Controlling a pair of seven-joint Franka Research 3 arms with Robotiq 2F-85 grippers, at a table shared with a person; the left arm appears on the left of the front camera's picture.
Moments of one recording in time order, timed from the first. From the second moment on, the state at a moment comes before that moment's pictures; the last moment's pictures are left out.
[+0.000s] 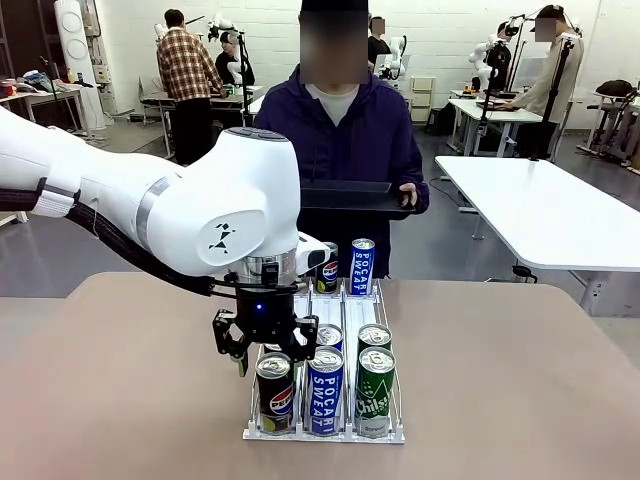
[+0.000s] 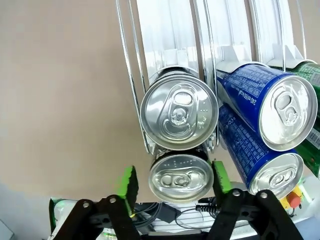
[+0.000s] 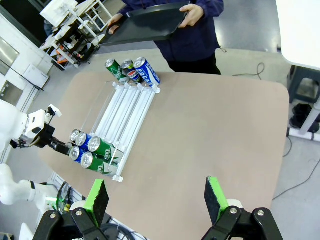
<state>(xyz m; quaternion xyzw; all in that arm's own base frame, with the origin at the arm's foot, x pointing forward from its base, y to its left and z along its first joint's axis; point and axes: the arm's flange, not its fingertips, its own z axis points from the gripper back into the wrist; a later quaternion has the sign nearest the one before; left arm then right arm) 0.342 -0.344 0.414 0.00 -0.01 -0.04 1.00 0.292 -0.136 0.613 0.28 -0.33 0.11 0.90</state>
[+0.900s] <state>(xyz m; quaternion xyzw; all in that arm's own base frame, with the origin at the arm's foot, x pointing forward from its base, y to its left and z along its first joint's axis) 0.344 -0.347 0.436 0.00 0.01 -0.06 1.00 0.292 -0.136 0.613 0.28 -0.33 0.11 0.90</state>
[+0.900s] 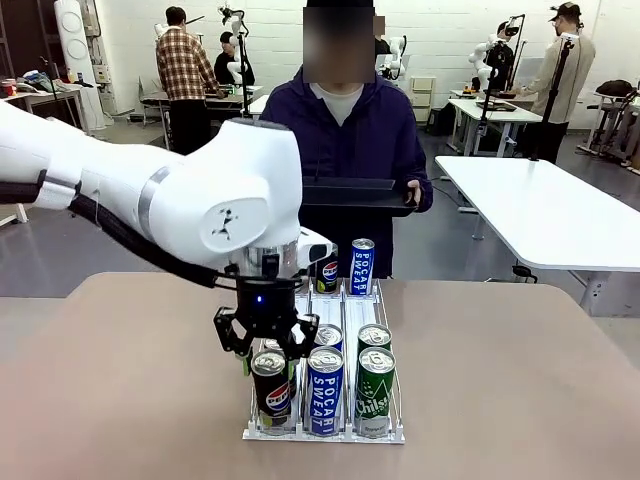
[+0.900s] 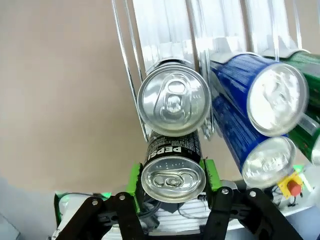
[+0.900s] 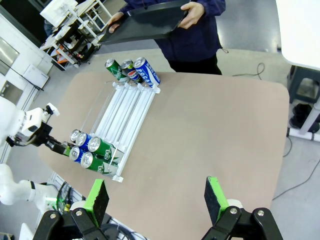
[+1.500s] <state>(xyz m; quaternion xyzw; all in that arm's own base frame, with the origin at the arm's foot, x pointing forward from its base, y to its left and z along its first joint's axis) 0.330 -0.363 0.638 0.00 -0.03 -0.10 0.99 0.292 -0.136 0.613 0.28 -0.33 0.11 0.90</state>
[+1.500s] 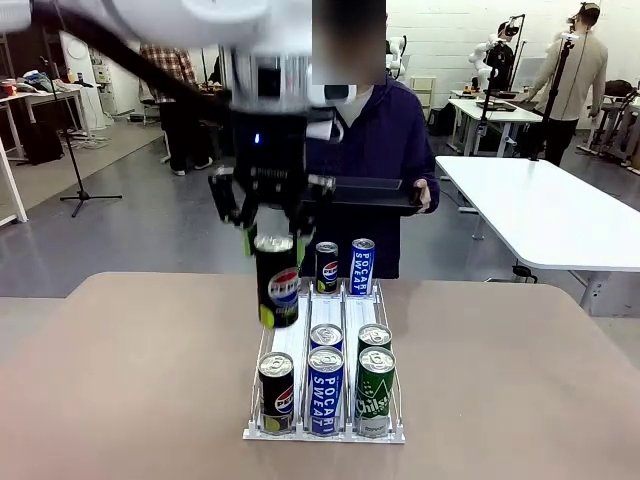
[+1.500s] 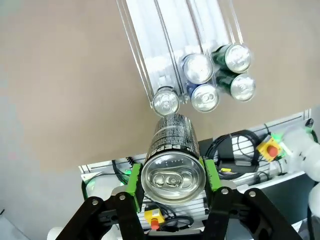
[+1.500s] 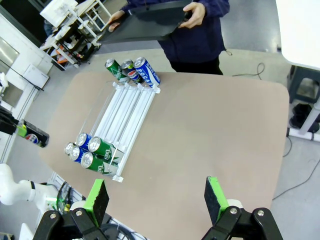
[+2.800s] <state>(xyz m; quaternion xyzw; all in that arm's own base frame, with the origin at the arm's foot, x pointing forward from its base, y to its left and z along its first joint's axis) 0.369 -0.381 0.663 -0.01 -0.06 -0.07 1.00 0.292 -0.136 0.613 0.28 -0.33 0.11 0.90</state>
